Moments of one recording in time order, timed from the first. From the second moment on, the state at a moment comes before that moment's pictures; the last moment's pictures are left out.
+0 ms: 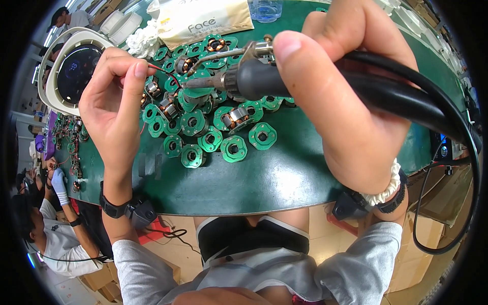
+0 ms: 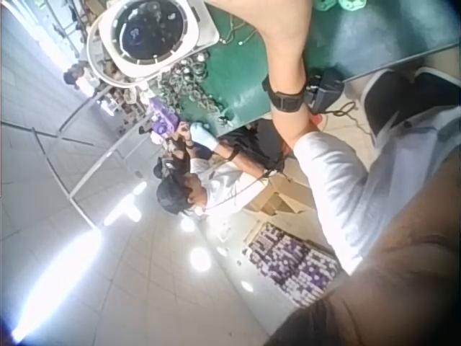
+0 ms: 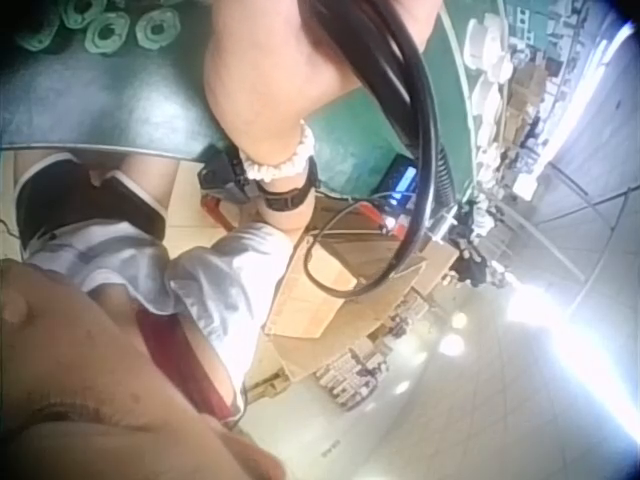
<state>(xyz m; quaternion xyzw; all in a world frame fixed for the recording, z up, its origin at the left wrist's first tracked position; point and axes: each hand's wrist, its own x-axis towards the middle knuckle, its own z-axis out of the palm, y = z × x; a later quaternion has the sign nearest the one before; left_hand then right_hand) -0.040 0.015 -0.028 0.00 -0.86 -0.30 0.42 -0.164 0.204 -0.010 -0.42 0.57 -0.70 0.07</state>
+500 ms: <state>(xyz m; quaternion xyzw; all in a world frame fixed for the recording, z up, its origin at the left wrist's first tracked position) -0.041 0.015 -0.030 0.02 -0.86 -0.31 0.42 -0.186 0.212 -0.007 -0.41 0.61 -0.68 0.00</state>
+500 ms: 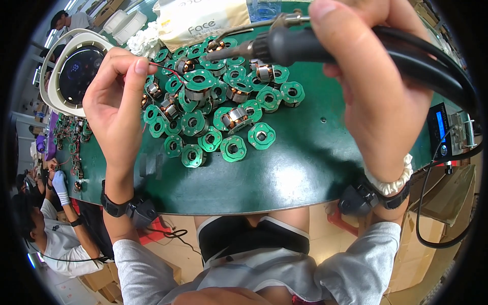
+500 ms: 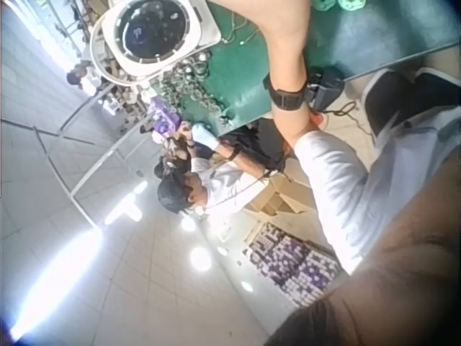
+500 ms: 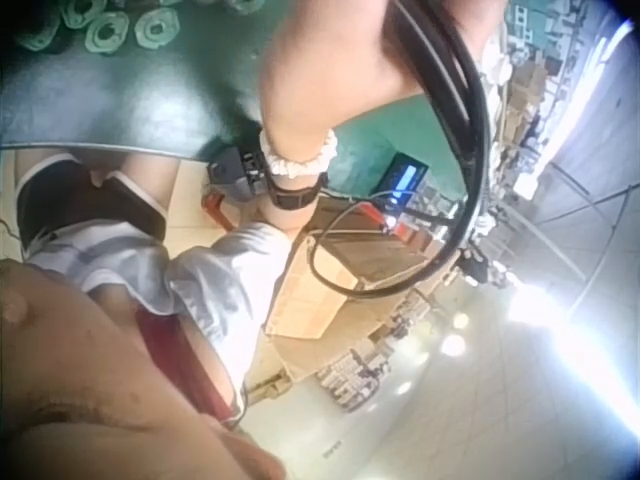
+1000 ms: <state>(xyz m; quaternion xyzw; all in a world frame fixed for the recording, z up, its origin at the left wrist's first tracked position) -0.041 0.016 -0.029 0.03 -0.84 -0.37 0.39 -0.166 0.201 -0.003 -0.42 0.57 -0.70 0.07</state>
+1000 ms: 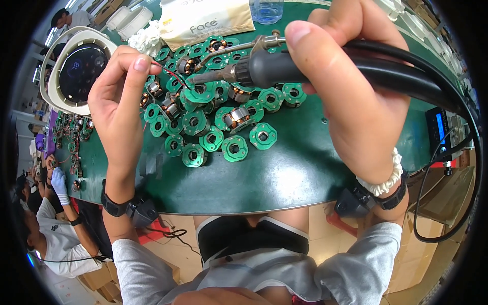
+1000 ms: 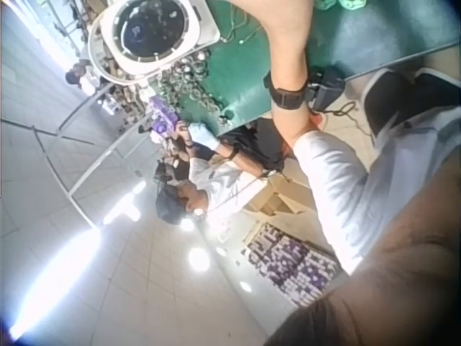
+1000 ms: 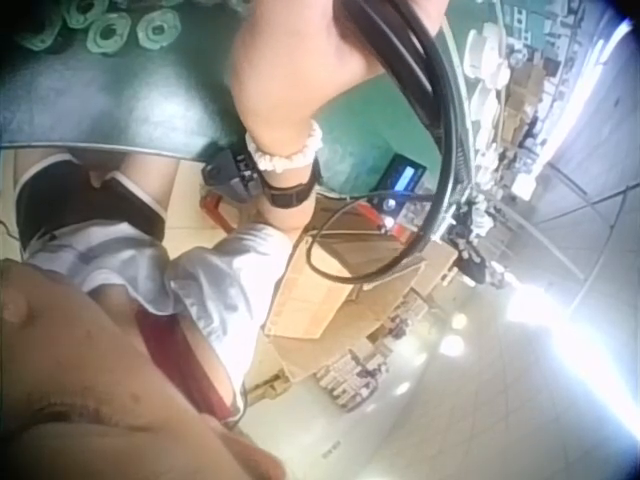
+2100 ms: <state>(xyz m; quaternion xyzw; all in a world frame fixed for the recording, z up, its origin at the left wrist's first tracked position) -0.043 0.018 -0.034 0.04 -0.82 -0.41 0.40 -0.169 0.204 -0.012 -0.38 0.61 -0.70 0.05</state>
